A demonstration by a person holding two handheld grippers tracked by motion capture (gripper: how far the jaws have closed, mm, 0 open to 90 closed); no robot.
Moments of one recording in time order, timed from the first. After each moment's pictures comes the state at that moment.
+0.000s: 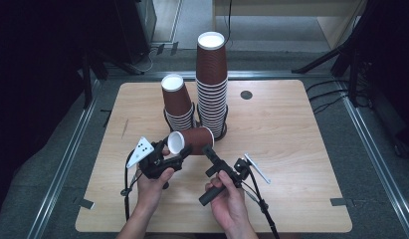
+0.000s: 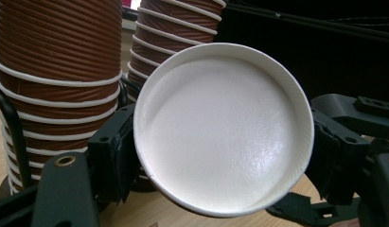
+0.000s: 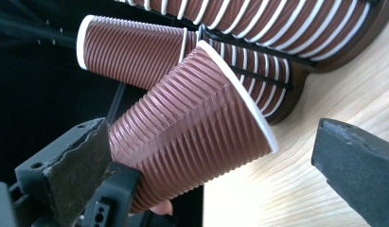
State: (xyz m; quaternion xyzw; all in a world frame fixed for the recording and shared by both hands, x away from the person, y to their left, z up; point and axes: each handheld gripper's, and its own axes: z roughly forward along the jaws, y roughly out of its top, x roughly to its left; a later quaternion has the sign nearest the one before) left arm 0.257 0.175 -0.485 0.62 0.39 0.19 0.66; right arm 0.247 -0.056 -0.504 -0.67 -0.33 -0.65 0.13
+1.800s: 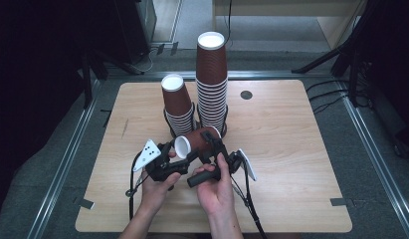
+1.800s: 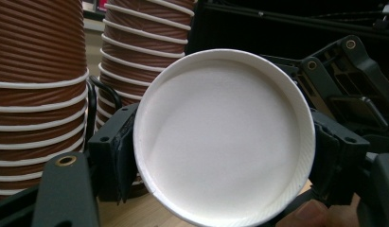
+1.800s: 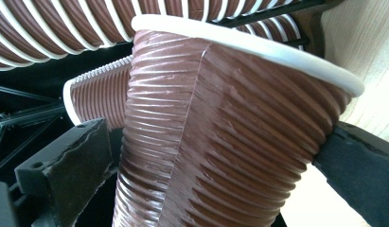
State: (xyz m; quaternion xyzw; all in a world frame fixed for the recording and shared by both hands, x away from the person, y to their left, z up) left arm 0.255 0.161 -0.489 0.63 0.36 0.19 0.66; right arm 0.272 -0.033 -0.500 -0.73 -0.16 -0.60 0.28
